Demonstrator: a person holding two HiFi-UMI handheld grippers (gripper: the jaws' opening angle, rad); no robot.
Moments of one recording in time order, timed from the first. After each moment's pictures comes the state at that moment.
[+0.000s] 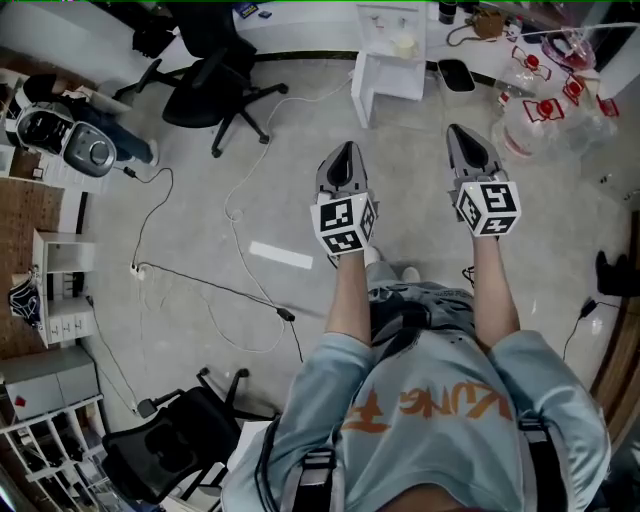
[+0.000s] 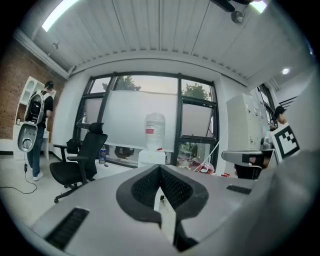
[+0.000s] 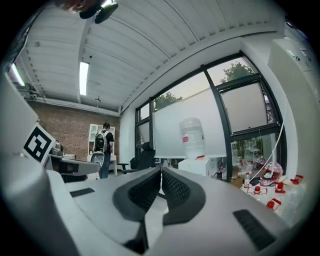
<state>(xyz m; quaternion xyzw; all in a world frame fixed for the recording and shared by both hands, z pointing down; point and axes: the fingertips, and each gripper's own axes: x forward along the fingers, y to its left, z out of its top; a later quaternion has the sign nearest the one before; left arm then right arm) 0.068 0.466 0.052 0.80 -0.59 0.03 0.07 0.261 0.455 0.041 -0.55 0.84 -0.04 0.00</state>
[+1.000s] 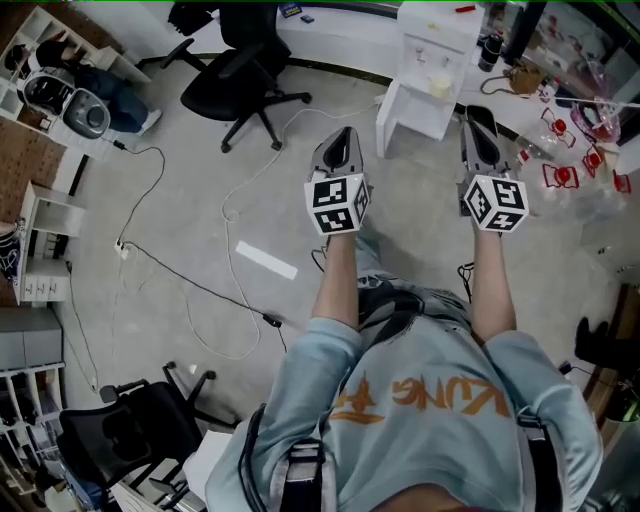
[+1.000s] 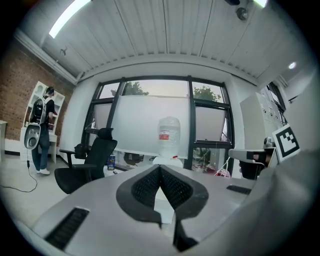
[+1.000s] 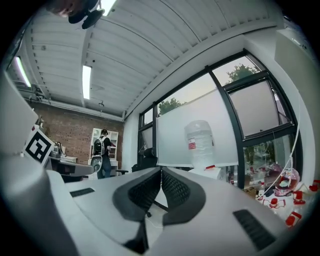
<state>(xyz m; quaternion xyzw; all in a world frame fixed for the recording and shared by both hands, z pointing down) -0.007 0.346 0.033 0.77 -0.64 0.00 0.06 0.215 0.315 0.012 -0.52 0.85 -0.01 0.03</state>
